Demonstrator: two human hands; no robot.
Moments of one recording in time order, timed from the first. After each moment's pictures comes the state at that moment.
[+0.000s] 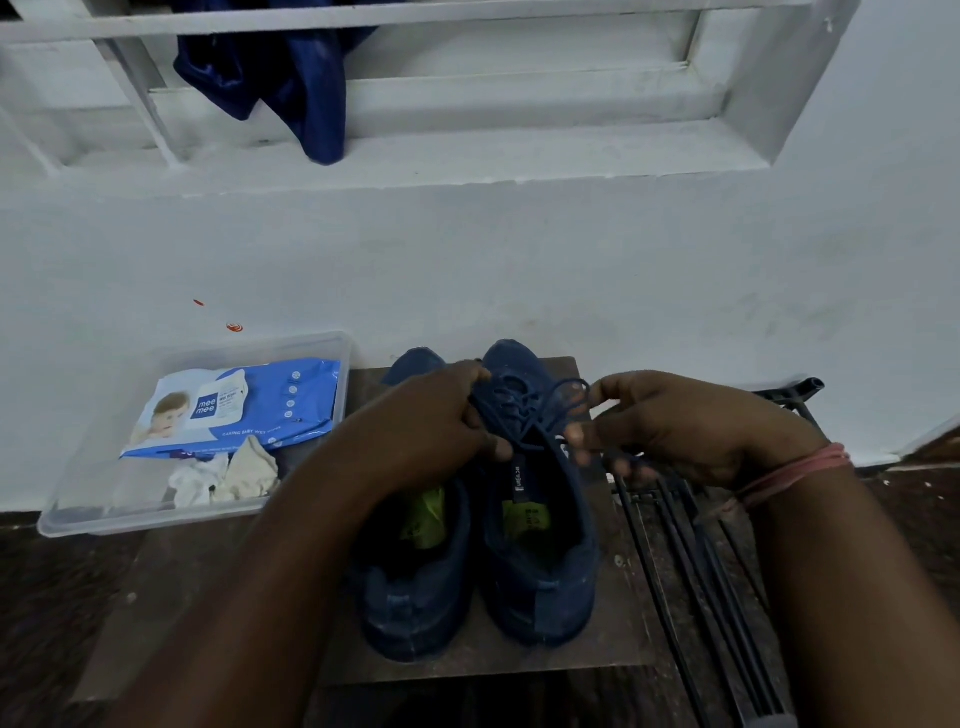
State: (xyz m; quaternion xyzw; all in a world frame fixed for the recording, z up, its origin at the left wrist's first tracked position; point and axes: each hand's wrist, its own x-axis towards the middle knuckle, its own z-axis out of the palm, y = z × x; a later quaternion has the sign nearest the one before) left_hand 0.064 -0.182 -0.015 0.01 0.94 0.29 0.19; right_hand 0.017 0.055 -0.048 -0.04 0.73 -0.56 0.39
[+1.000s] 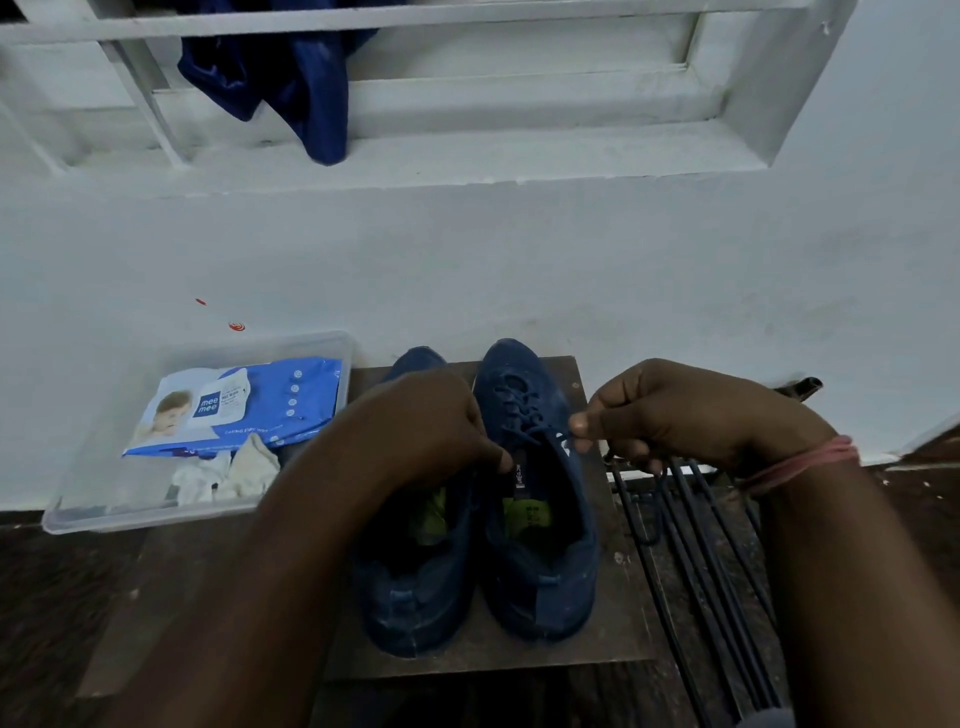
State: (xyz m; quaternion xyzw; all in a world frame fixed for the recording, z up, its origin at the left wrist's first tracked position) left_hand 0.064 -0.176 -0.004 0.01 0.95 0.19 0.23; right_hand 0.017 0.061 -0.035 -0.13 0.81 -0.45 0.36
